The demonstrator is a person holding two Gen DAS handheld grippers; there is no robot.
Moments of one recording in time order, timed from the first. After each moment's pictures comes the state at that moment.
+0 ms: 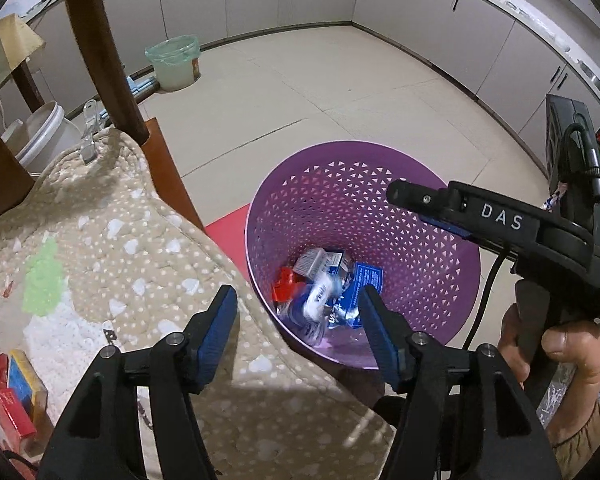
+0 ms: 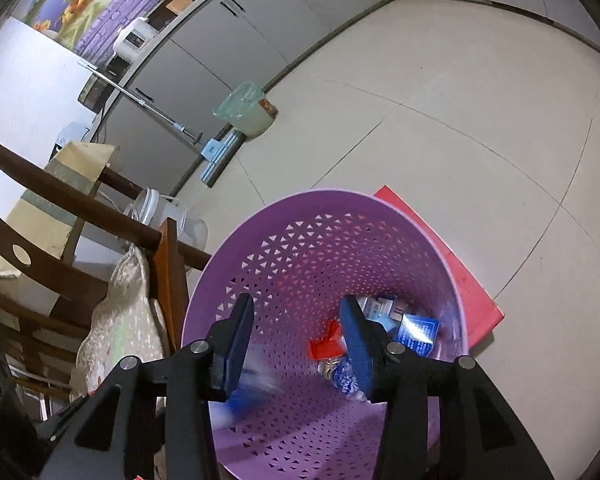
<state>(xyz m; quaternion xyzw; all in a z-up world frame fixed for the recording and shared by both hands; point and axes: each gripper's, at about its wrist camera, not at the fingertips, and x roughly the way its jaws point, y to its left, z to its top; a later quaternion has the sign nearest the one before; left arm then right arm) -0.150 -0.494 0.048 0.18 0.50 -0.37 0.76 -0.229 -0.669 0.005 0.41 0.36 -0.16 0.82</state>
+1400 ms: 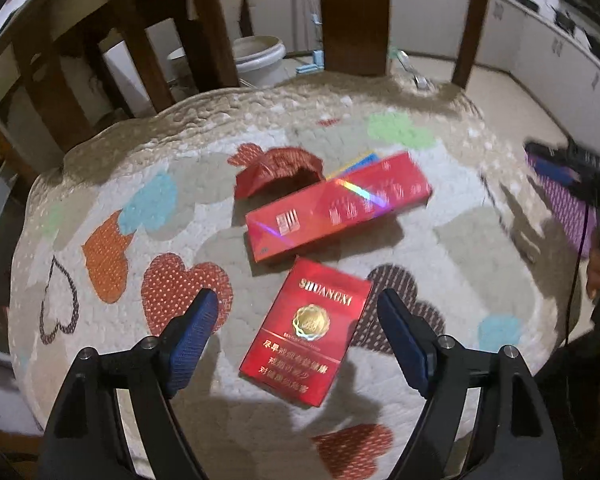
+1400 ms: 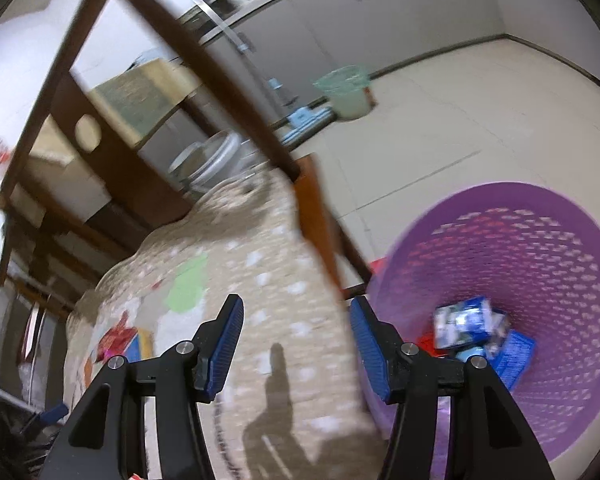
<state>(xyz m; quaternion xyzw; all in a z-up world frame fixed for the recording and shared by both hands) -0.146 -0.170 0.085 0.13 0.50 -0.13 0.84 -0.148 -0.514 0.036 0.29 0.37 -0.01 0.88</state>
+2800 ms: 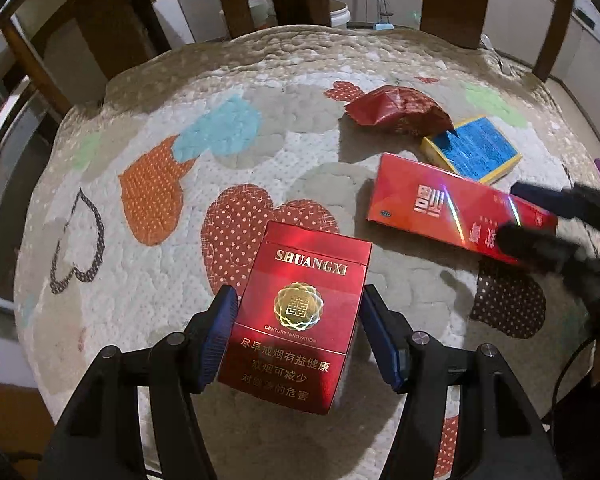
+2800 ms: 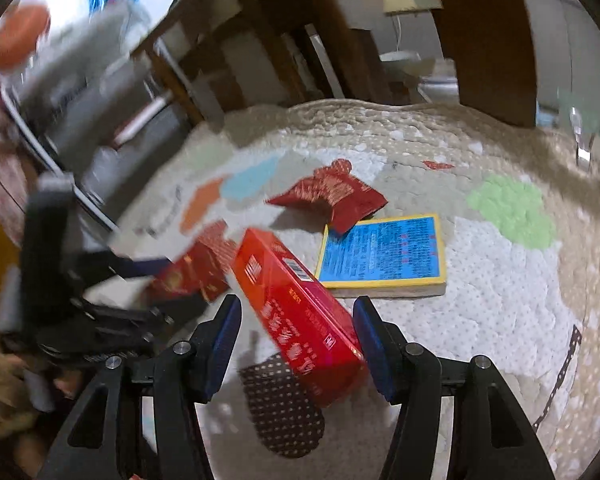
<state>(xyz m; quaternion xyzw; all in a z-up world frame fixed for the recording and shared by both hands) -0.134 -0.101 0.047 0.09 0.55 -0.04 0.83 -0.119 -0.275 0.032 0.05 0.43 0.30 0.85</state>
